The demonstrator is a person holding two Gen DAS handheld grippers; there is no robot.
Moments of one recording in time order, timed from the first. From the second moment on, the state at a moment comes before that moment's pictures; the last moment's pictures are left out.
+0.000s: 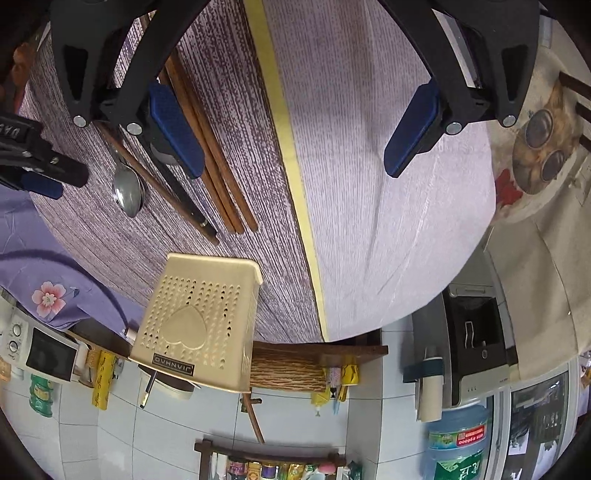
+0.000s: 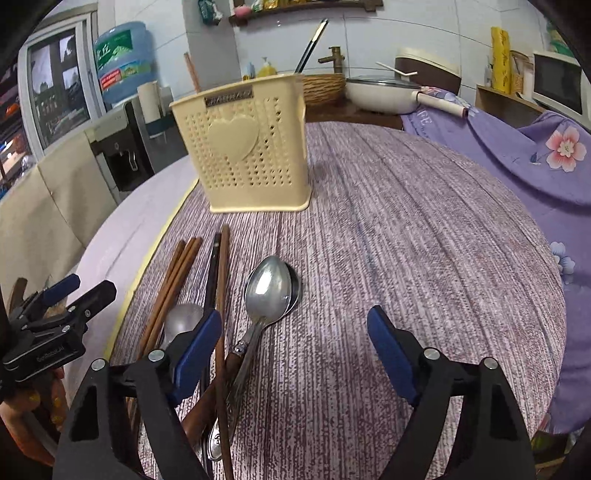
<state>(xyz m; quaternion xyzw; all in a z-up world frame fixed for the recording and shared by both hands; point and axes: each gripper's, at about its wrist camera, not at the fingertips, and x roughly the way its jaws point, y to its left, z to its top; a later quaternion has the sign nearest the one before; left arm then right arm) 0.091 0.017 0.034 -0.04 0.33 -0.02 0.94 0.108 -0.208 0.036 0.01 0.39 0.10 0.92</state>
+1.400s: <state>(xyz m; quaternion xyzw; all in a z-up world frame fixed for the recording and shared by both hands) 0.171 -0.003 0.018 -0.03 0.43 -0.10 0.90 0.209 -0.138 0.020 -0.07 0.50 0.21 0.84</state>
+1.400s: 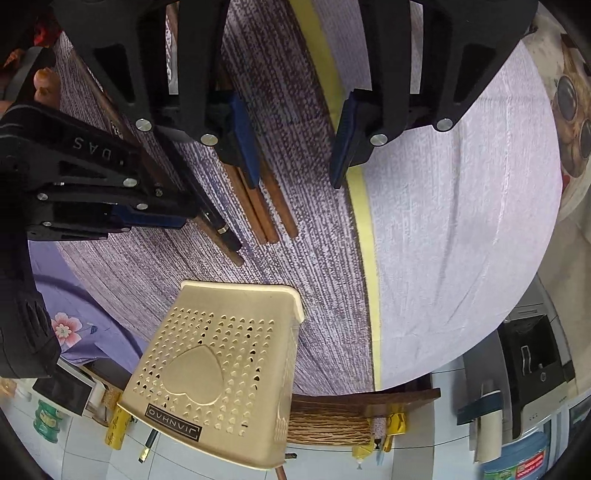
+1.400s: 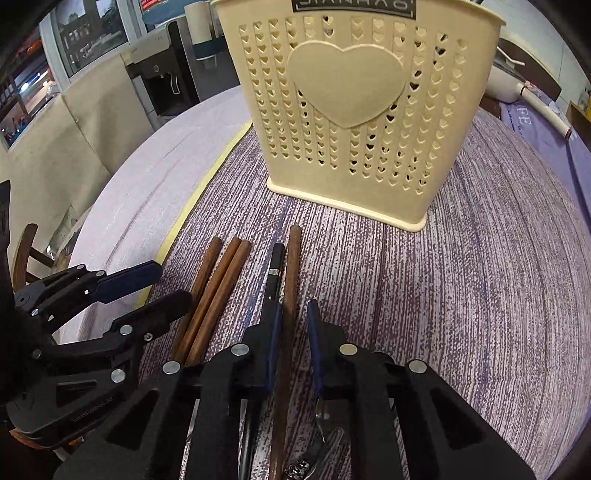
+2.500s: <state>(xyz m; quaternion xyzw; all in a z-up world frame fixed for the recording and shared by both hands) 0.191 -0.036 0.018 0.01 0.45 -0.07 0.89 0.233 -0.140 0.021 -0.02 0.50 0.19 0.85</state>
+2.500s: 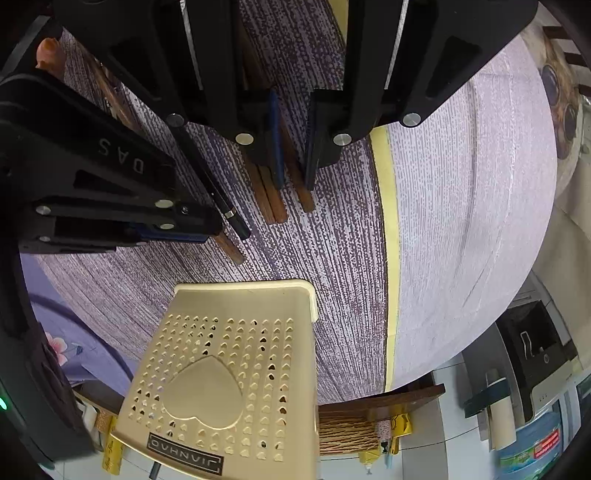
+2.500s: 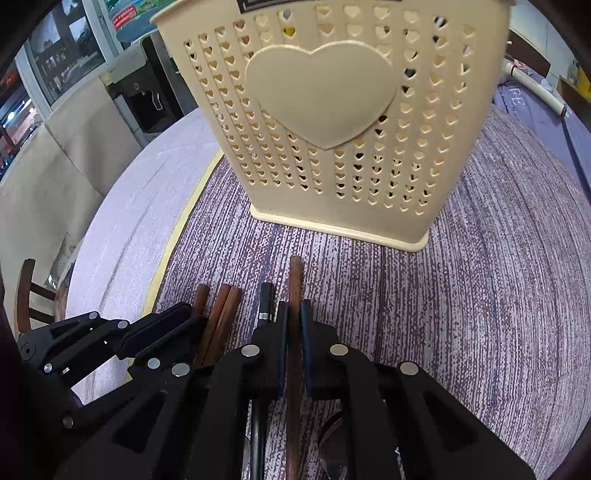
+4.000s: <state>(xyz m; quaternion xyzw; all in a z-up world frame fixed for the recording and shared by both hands) 0.109 0.020 0.199 -0.06 0.23 -0.09 0.97 0.118 -0.201 0.190 -0.01 0.23 0.26 0.94</state>
